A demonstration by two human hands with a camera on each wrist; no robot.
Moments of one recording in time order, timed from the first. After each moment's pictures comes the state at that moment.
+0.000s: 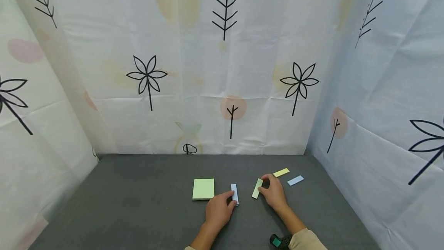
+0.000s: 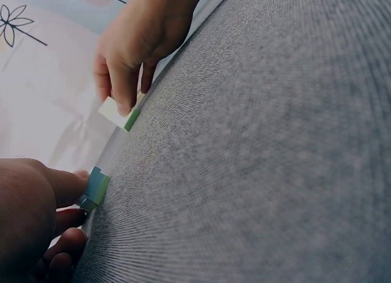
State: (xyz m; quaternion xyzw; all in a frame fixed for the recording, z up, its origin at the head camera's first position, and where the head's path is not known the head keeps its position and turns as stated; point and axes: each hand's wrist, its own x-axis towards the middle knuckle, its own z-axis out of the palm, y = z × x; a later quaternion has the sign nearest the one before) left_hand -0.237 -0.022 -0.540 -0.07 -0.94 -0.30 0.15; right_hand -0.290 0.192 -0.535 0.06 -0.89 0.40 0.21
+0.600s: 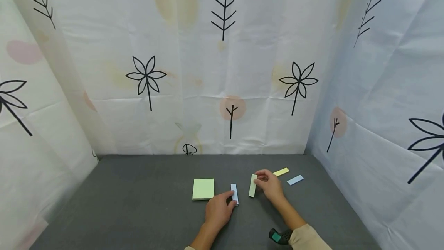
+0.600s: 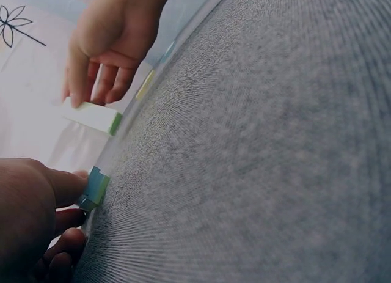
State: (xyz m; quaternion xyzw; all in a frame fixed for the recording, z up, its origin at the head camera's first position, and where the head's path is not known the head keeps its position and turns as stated) left_hand -0.238 -0.021 -0.540 -0.07 -0.94 -0.30 0.16; right_hand -0.297 0.181 -0.516 0.07 -0.80 0.58 0.14
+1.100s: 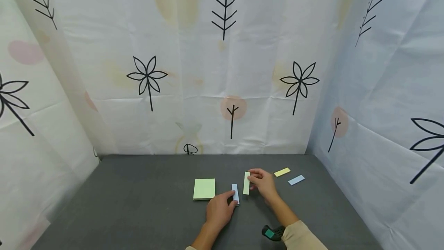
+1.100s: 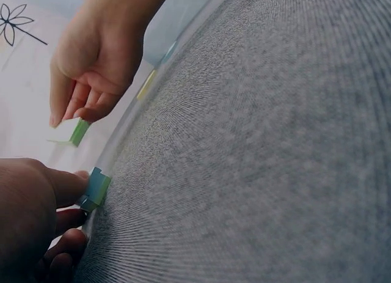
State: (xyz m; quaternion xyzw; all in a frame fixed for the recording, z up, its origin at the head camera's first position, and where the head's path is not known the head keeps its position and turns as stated) left_hand -0.237 -0.021 -0.539 -0.07 -0.94 -0.30 0.17; right_hand -0.302 0.155 -0.512 0.04 -0.72 0.69 0.07
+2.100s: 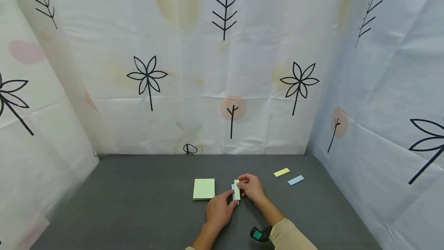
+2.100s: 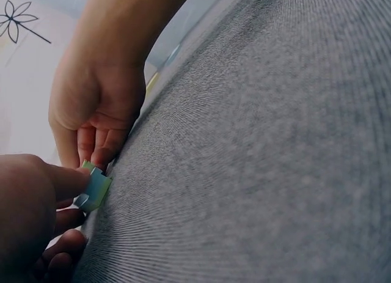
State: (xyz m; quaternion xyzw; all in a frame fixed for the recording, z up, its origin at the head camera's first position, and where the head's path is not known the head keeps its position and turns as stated) left_hand -0.235 -0.021 -0.541 -0.07 -0.93 -0.31 0.16; right_hand -0.304 0.124 -0.530 0.06 -0.80 0.59 0.04
